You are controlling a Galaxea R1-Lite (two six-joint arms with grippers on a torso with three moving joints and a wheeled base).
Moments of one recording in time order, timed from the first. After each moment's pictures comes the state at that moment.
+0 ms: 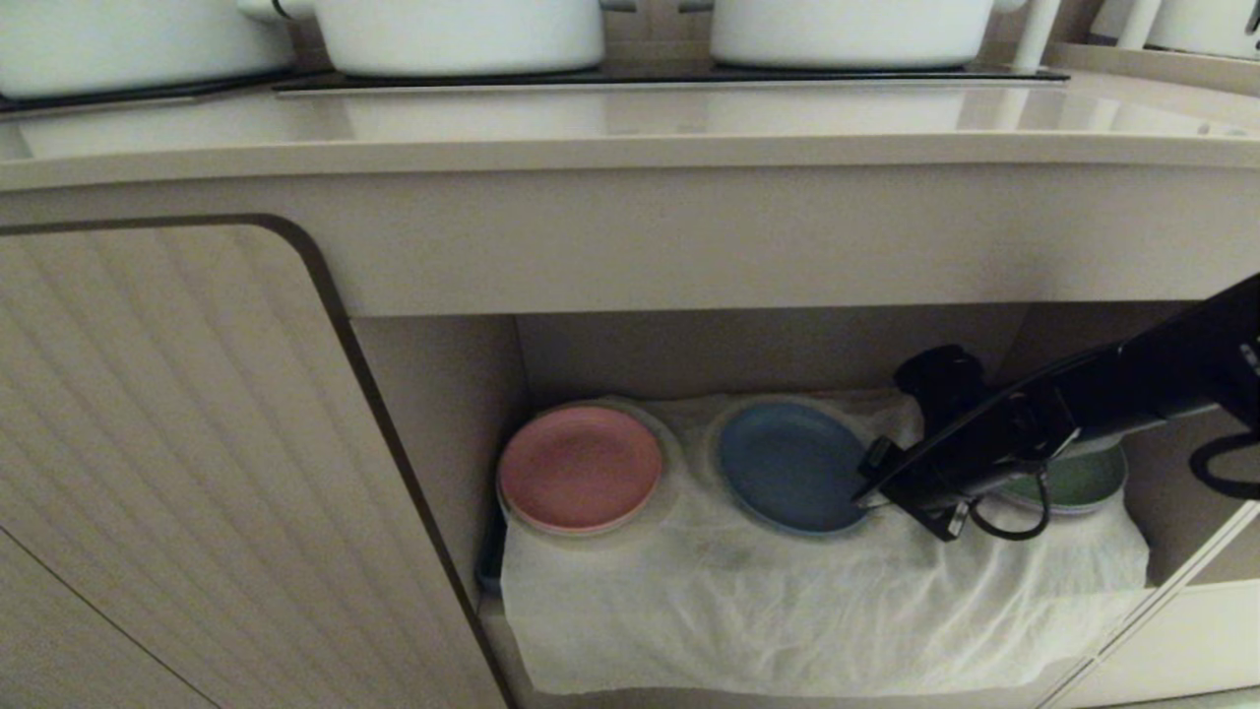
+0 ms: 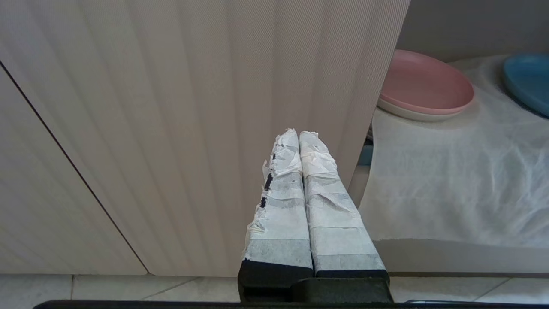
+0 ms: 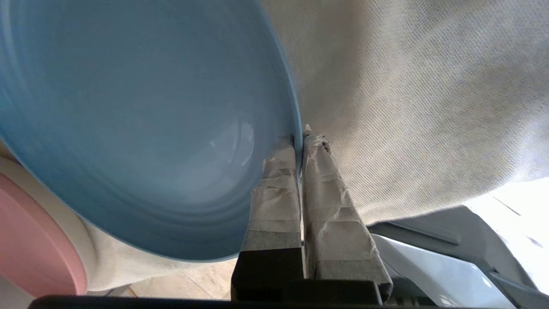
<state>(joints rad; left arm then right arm) 0.00 0.00 0.00 0.00 0.00 -0.05 0.20 2.14 -1.22 0.12 0.11 0.88</state>
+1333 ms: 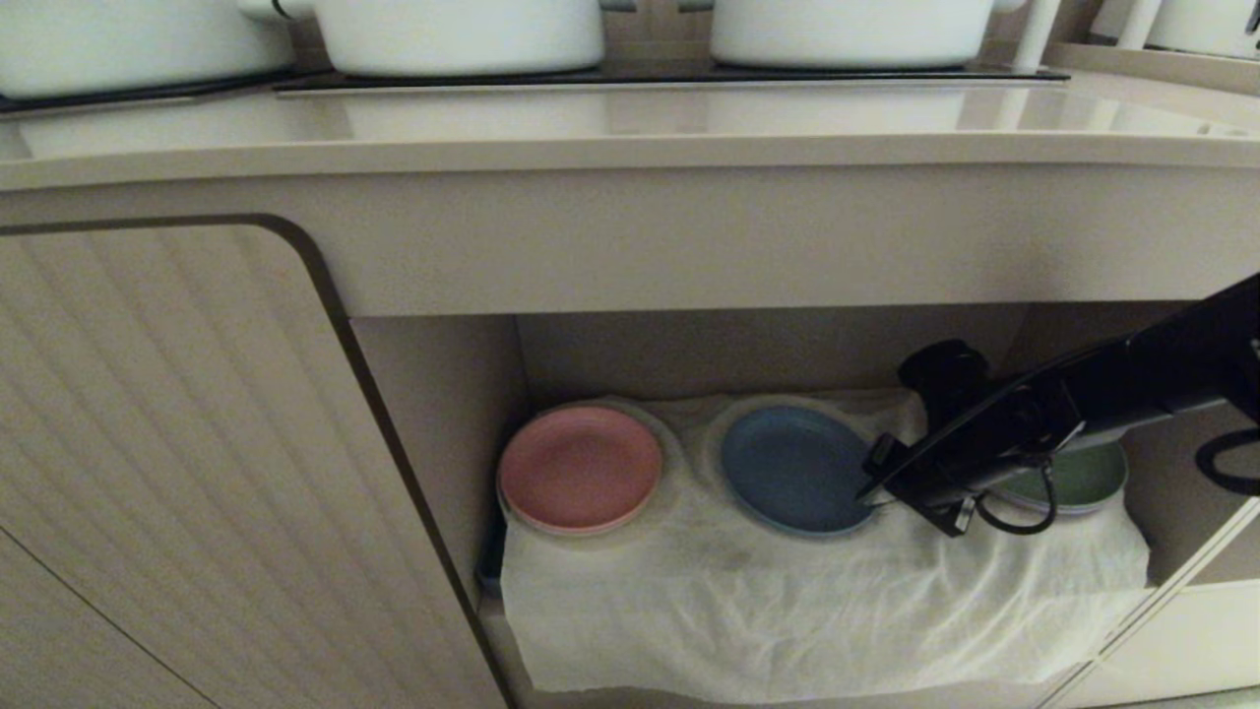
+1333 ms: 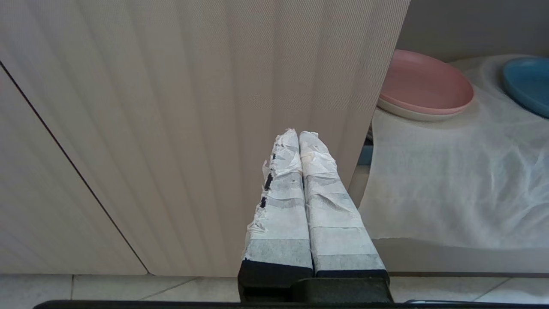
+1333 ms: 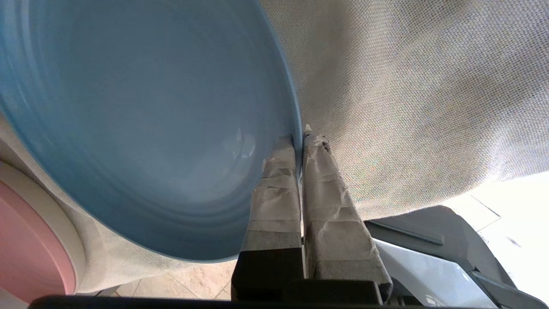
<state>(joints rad) 0.00 0.00 0.00 0.00 0.00 -0.05 0.19 2.14 -1.23 0.15 0.09 0.85</state>
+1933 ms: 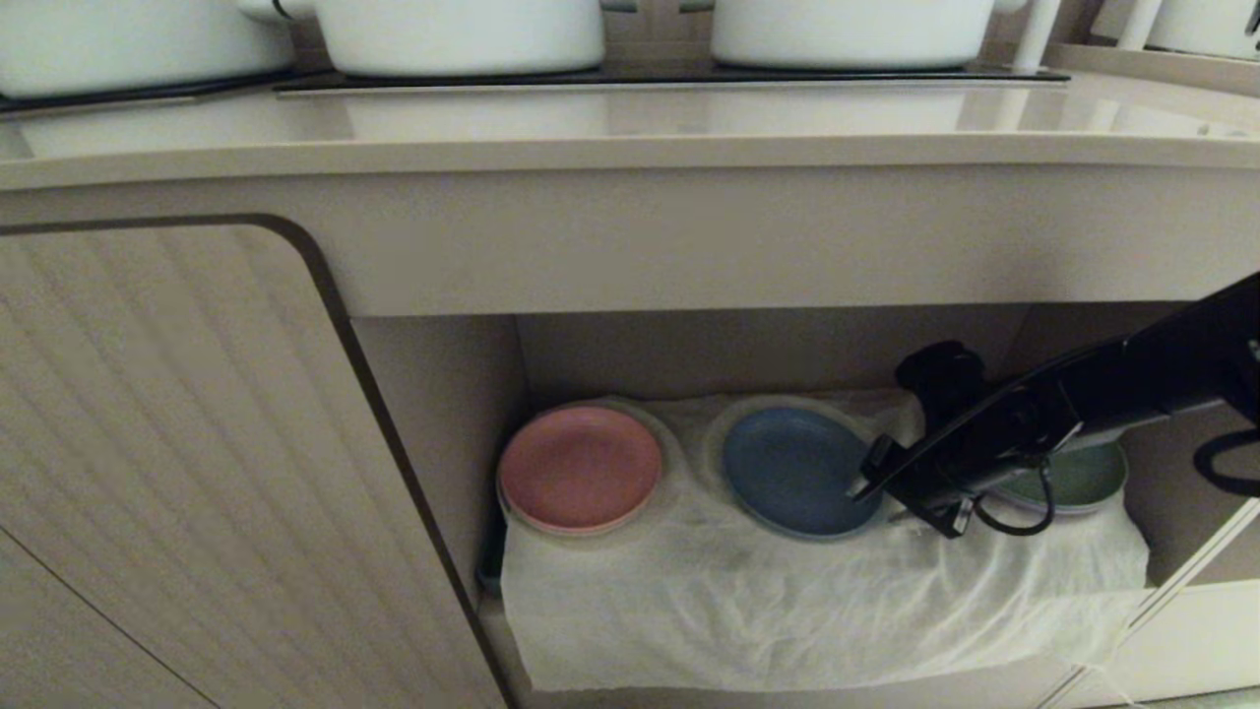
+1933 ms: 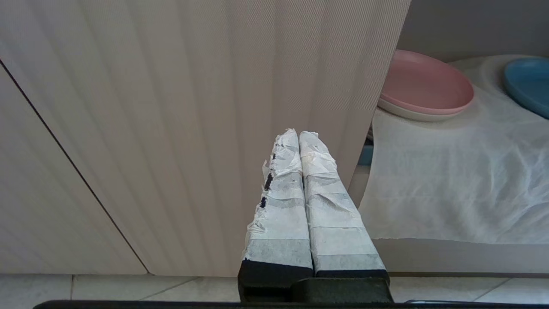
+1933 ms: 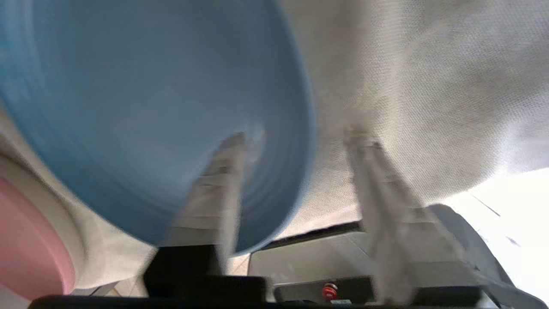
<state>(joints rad) 0.00 0.00 0.00 0.00 0.00 -0.05 0.19 2.14 -1.24 0.16 0.09 0.85</state>
